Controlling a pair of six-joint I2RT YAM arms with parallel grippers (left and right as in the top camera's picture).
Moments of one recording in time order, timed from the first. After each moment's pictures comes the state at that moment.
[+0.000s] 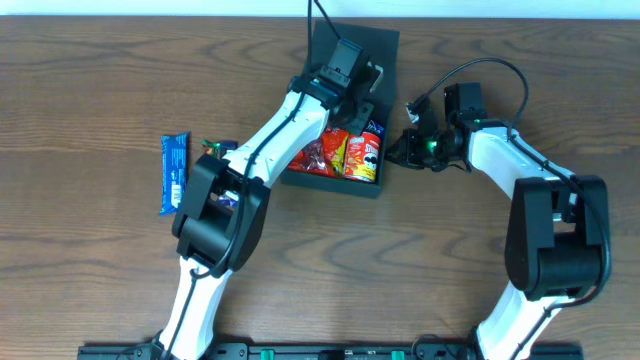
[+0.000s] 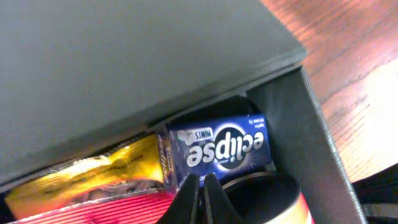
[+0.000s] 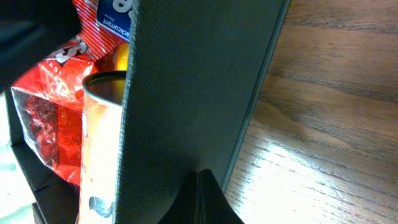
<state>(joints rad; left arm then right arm) -0.55 2.25 1.85 -0.66 0.17 -0.03 0.08 1.96 1.19 -0.47 -0.67 0.19</state>
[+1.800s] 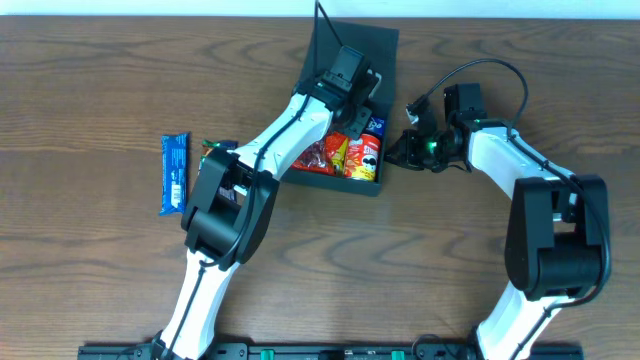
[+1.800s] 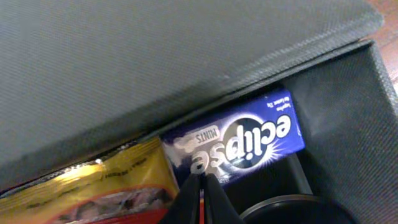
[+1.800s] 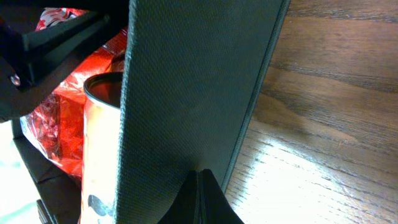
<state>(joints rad) -0.55 2.31 1.87 -0.64 0.12 -0.01 0.08 1.96 1.19 -0.48 -0.68 0.19</state>
